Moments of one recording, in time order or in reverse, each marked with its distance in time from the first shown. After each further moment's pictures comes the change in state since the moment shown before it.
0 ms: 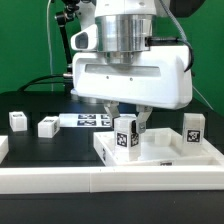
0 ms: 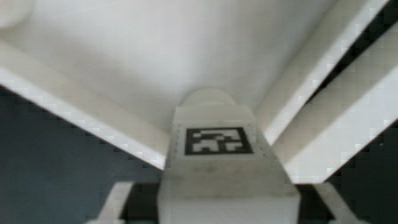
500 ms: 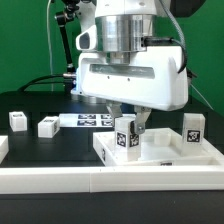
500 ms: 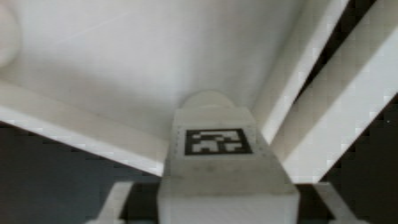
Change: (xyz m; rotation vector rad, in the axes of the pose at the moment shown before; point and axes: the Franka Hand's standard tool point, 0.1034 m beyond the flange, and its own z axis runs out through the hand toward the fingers) arm 0.000 -0.001 0.000 0.000 0.000 0.085
